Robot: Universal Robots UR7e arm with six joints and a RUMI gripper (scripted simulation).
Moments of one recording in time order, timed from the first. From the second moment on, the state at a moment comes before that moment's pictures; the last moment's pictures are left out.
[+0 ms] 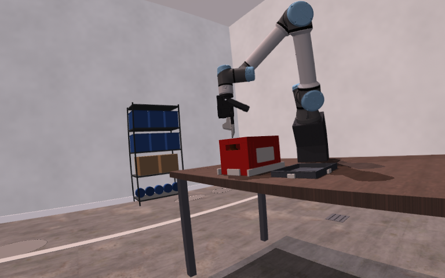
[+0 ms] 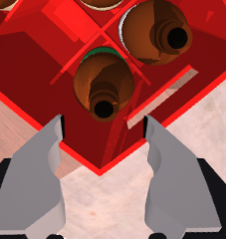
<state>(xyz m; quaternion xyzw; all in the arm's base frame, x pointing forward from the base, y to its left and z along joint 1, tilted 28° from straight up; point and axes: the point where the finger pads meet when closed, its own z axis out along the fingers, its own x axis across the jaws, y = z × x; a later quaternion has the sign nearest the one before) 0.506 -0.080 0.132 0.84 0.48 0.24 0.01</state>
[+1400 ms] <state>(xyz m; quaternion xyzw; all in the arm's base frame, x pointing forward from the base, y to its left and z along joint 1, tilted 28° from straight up) 0.517 -0.074 0.106 0.84 0.48 0.24 0.00</state>
